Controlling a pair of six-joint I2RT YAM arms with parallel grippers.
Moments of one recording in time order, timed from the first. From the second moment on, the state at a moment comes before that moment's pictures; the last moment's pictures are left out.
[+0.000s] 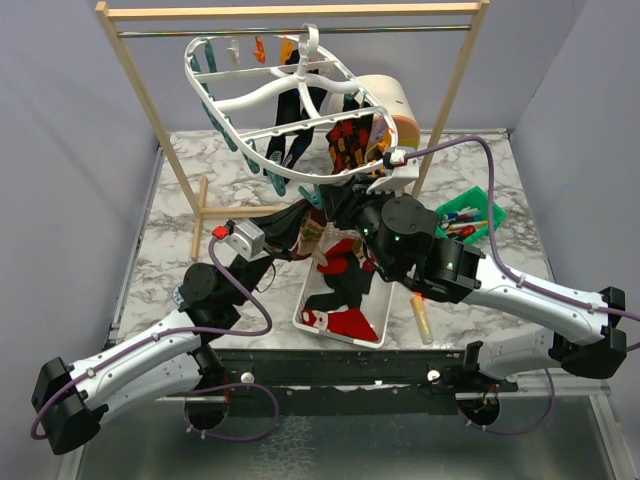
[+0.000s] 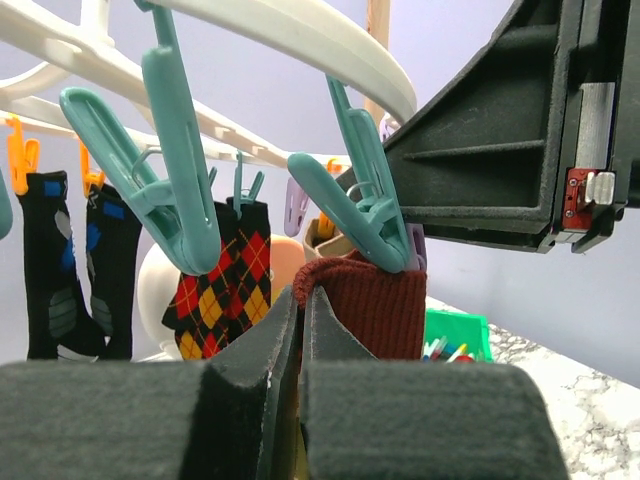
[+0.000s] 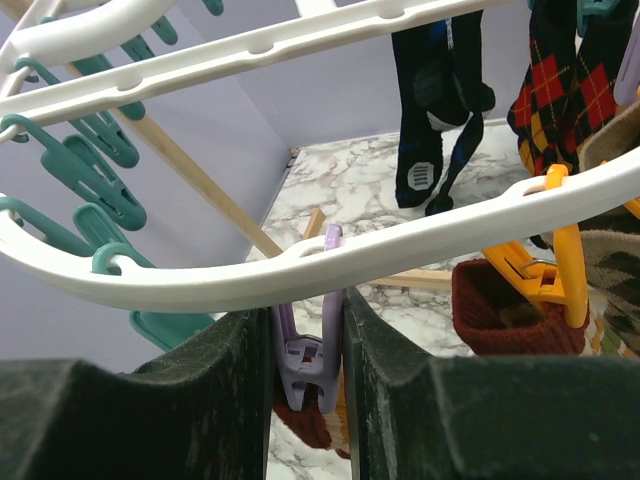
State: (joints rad) left arm -0.90 0.79 0.54 0.79 -0.14 0.09; right arm 1.22 1.28 1.39 -0.10 0.80 0.48
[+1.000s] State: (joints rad) left arm -0.90 0.84 0.58 0.81 -0.15 0.05; right arm 1.22 1.30 1.38 -0.08 0.79 0.53
